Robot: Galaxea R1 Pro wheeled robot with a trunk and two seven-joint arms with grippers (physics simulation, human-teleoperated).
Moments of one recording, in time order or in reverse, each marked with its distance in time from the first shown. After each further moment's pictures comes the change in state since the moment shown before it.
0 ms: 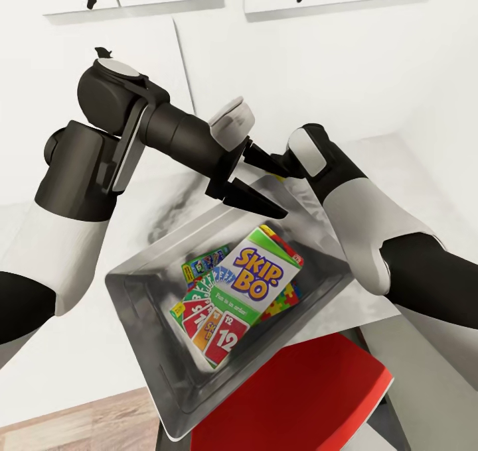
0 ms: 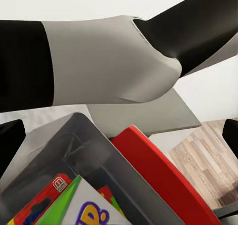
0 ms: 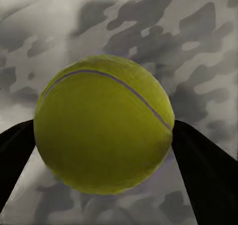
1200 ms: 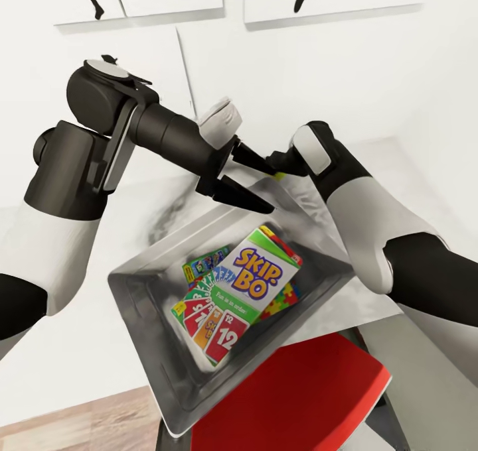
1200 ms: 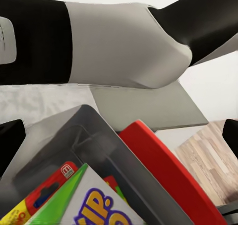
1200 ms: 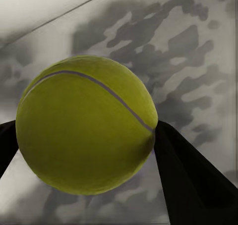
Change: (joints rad) left arm 0.000 0.041 0.006 0.003 -0.005 0.000 0.000; right arm -0.002 -0.014 -0.006 -0.017 -0.009 0.009 0.006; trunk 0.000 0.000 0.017
